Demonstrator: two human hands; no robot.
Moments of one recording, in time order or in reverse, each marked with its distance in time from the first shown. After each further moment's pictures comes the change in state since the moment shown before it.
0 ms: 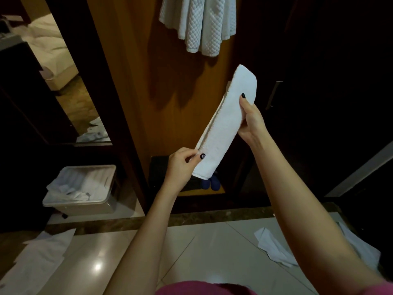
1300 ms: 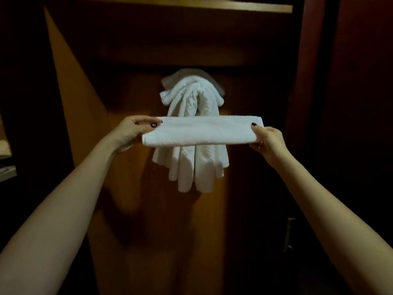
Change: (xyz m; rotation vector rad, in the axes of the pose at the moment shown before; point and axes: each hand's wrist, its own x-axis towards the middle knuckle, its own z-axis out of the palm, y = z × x) left_hand 0.452 0.181 -0.169 -0.173 -0.132 0.243; right_hand 0.249 -0.241 0.089 -0.374 0.036 -0.557
